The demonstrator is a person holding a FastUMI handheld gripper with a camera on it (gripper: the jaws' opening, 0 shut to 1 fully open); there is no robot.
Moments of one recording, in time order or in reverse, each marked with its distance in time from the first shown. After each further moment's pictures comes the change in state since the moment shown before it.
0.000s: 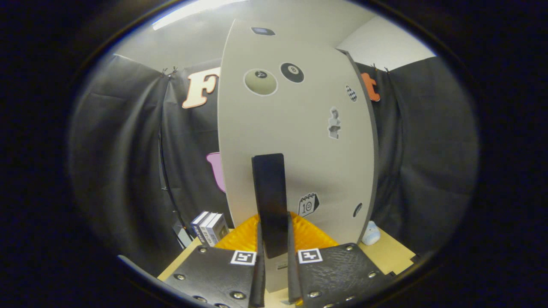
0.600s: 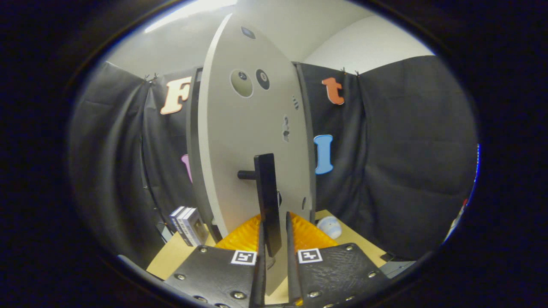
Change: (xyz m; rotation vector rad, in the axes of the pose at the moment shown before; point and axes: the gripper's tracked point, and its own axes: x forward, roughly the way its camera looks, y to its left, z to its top) arm -0.079 -0.115 0.014 -0.011 -0.010 -0.170
